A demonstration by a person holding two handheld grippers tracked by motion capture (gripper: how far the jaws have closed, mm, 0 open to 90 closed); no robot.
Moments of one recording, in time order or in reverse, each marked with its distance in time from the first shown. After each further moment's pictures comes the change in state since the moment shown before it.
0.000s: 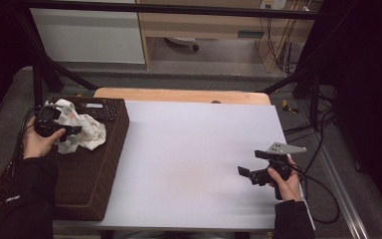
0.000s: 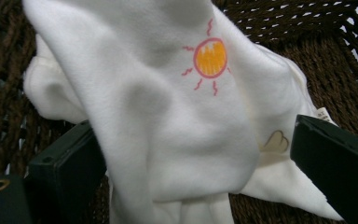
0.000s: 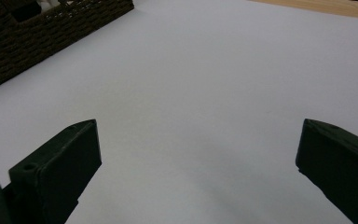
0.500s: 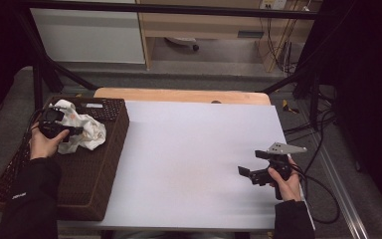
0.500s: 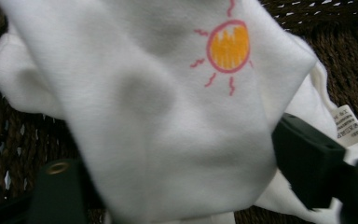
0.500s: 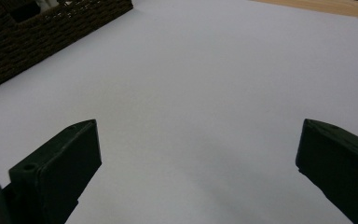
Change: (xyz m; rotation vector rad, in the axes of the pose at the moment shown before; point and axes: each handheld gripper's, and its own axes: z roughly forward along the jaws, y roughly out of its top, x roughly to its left) left arm 0.002 -0.005 0.016 0.023 -0.009 -0.045; right arm -0.001 0.000 0.000 0.001 -0.001 0.002
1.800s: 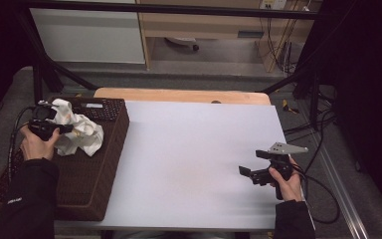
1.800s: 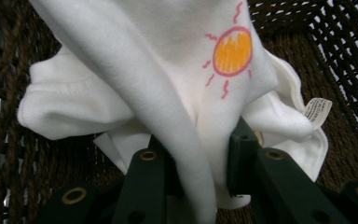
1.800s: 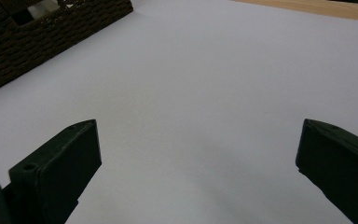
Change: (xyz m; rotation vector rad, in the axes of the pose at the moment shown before) left arm -0.006 0.006 -0.045 0.007 -0.035 0.028; right arm 0.000 0.000 -0.002 -0.008 -0.001 0.005
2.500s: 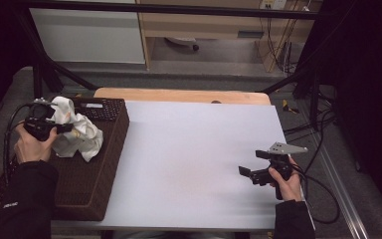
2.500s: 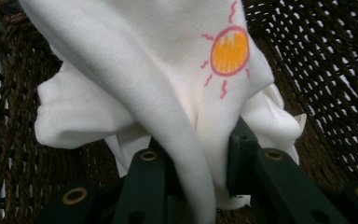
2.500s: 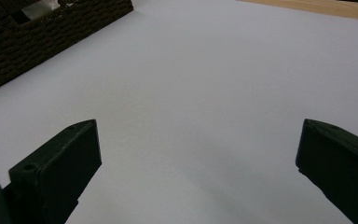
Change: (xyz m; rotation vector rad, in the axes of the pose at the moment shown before) left arm -0.013 0.006 -0.029 -0.015 -0.059 0.080; right arm 0.000 0.000 0.001 0.001 0.000 -0.005
